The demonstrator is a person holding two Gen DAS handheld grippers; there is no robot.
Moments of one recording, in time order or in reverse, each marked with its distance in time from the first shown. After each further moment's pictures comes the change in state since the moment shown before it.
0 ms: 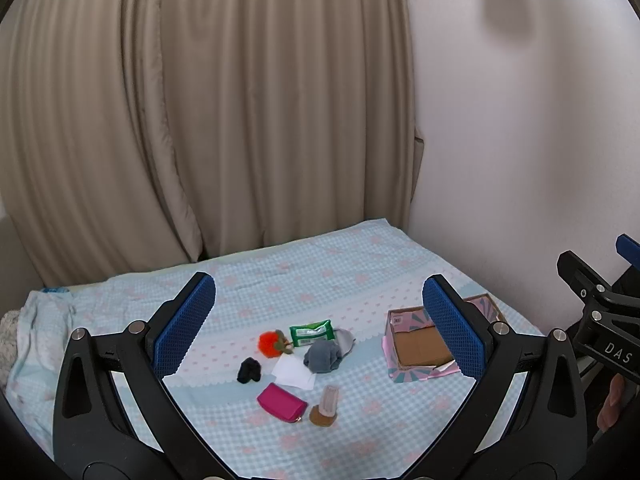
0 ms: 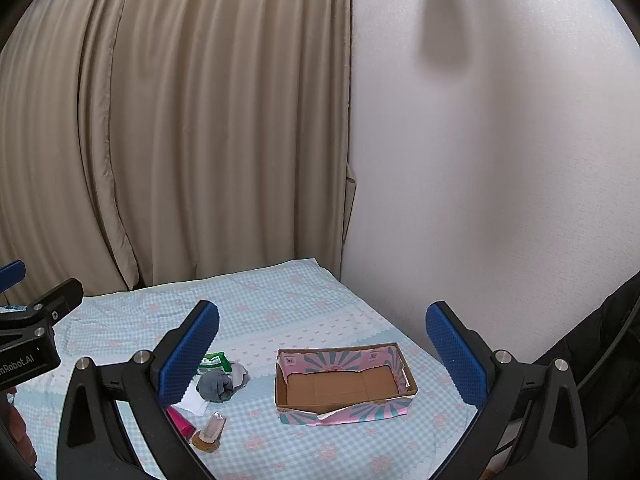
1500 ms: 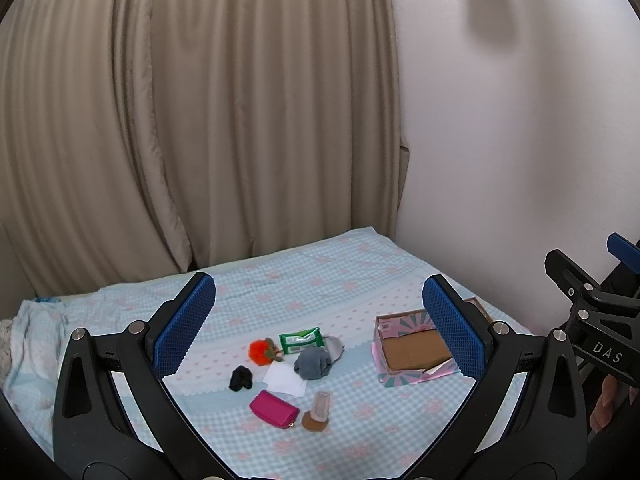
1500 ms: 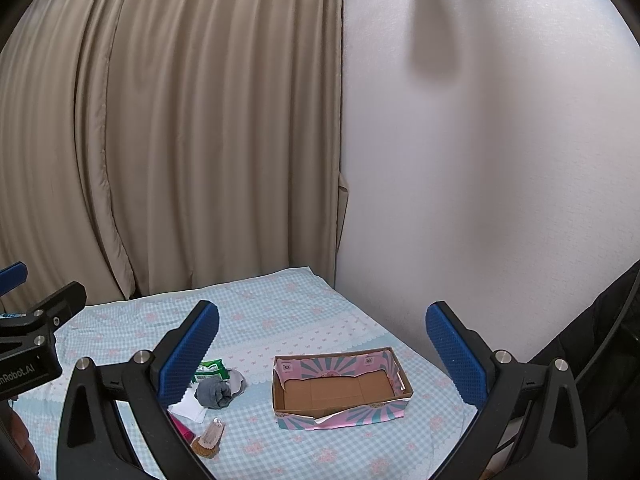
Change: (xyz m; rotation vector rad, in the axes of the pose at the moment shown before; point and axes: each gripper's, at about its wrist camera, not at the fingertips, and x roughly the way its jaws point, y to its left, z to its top) left arm 0.003 -0.011 -0.012 0.014 -0.038 -0.035; right arm 0.010 -0.005 -0.003 0.016 -0.024 -0.013
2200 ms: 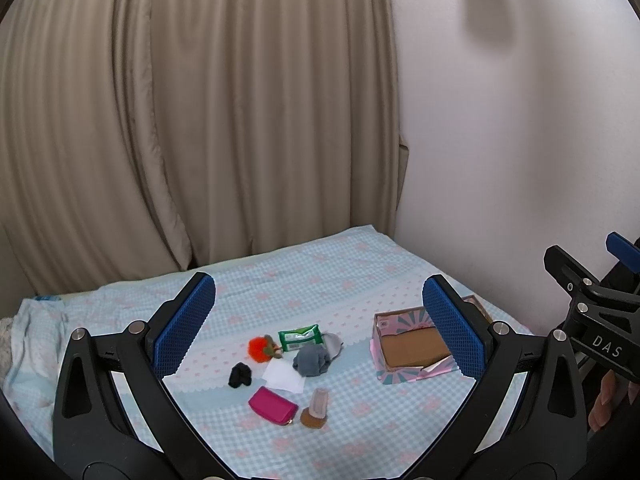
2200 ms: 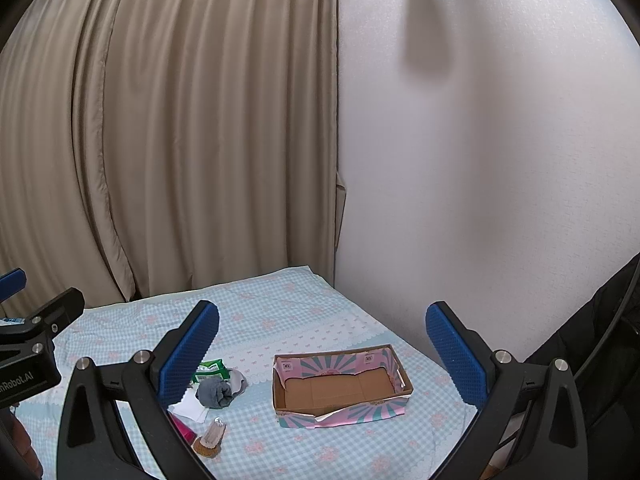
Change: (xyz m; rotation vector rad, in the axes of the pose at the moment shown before) left arm -0.005 -0.003 -0.004 -0.001 0.002 -0.001; right arm 0.003 -0.001 -0.008 0.019 0.003 -0.005
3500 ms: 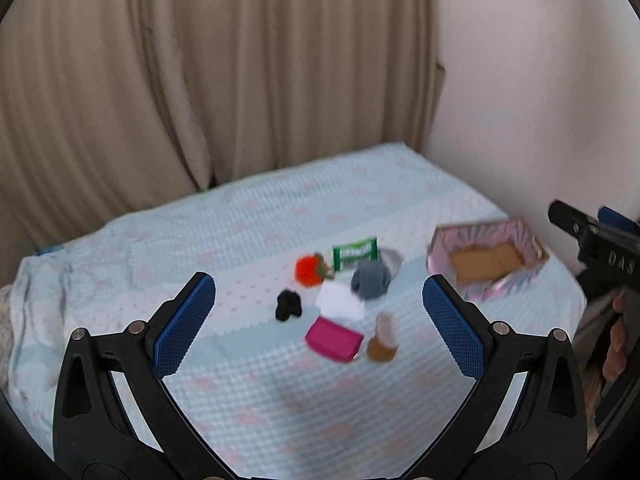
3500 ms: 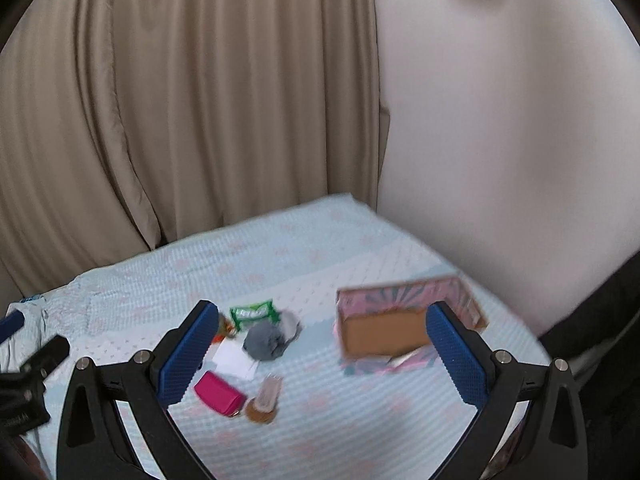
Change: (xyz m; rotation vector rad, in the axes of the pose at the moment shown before) left arm 0.079 0.160 -0.100 -0.002 0.287 -0.025; right arm 0.086 0.115 -0.076 0.035 0.261 0.083
